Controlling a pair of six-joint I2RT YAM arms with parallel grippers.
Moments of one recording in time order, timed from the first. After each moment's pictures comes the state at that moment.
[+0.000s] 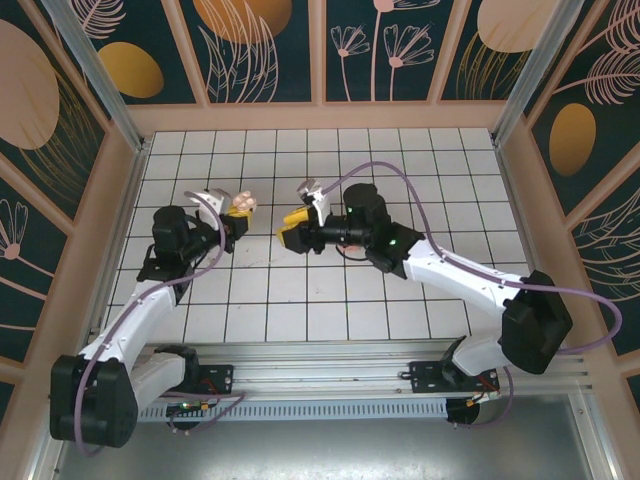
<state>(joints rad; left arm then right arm) -0.12 1.05 0.56 0.21 0.56 -0.05 0.87 1.41 1.01 0.16 -0.48 0.24</state>
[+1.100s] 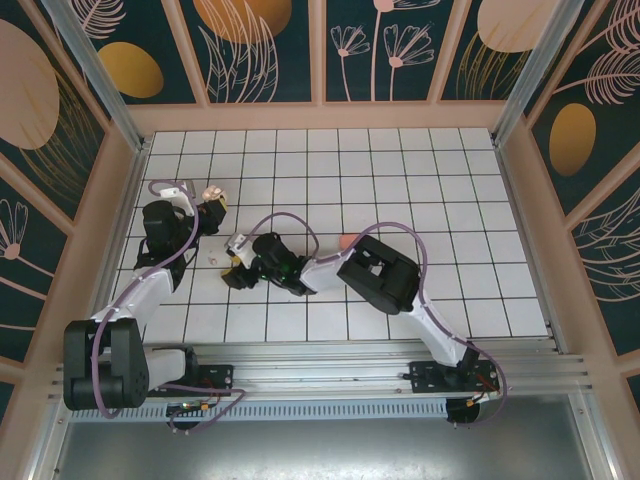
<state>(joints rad) 0.03 1.22 0.56 0.33 0.45 -0.49 1.07 2.35 1.40 0.55 -0.24 0.07</state>
